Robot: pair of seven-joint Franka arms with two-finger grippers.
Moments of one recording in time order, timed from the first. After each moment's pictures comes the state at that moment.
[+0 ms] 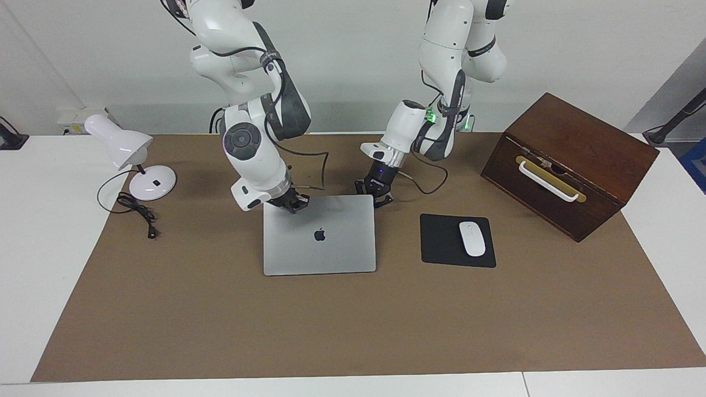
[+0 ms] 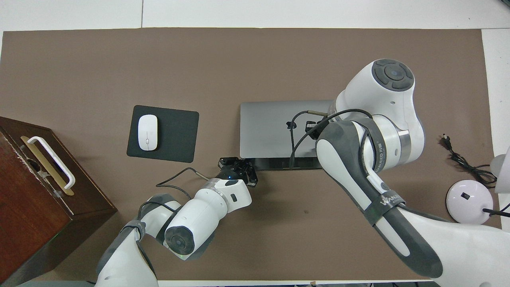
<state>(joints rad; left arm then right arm) -0.78 0.29 0.05 -2.48 0.01 3.50 -0.15 0.30 0.27 0.02 -1.82 0.19 1.96 0.49</state>
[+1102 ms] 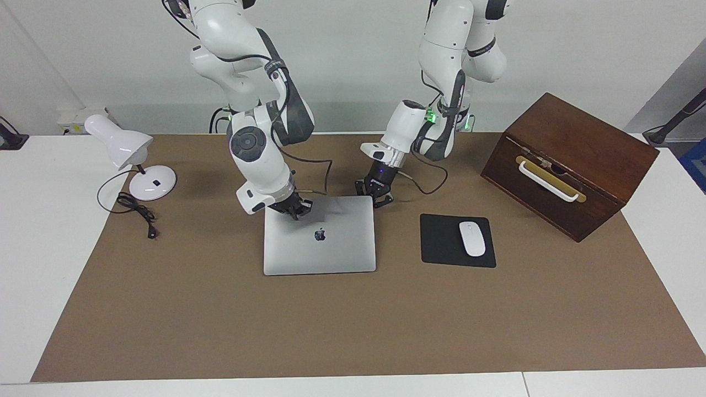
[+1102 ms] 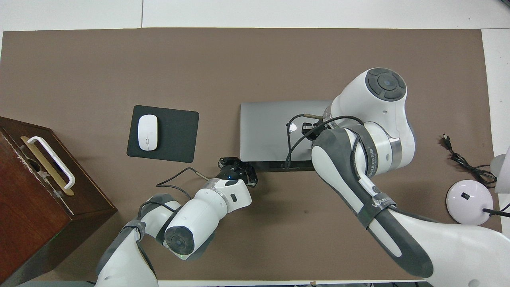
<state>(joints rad) -0.78 0.29 0.05 -2.48 0.01 3.50 -0.15 0.31 0.28 0.02 -1.88 0.19 2.06 0.49</state>
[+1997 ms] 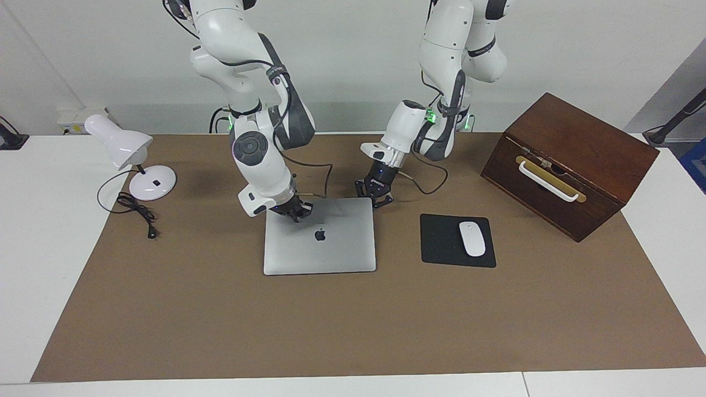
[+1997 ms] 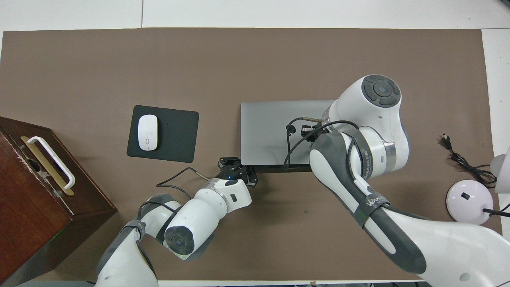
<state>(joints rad) -0.78 0.29 0.05 -2.48 0.01 3.50 -0.15 0.31 0.28 0.02 -1.90 0.19 2.09 0.49</state>
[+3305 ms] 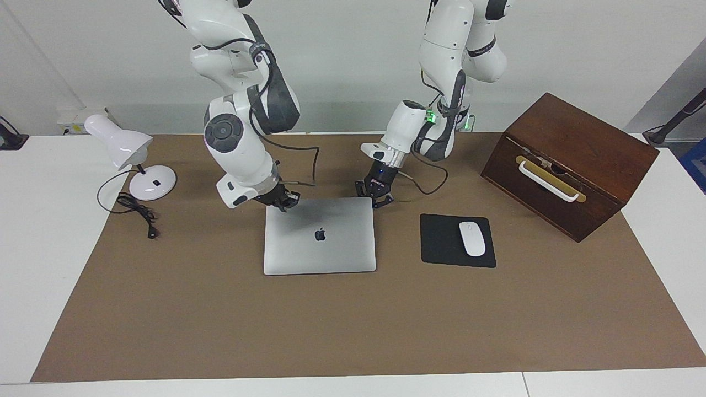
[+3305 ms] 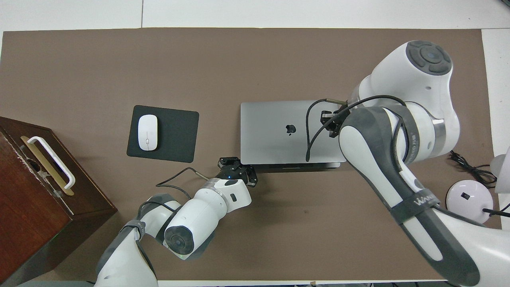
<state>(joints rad) -0.77 0.29 0.04 -2.48 0.02 3.50 -0.15 0.23 0.22 0.02 -1.75 0.19 1.86 0.44</state>
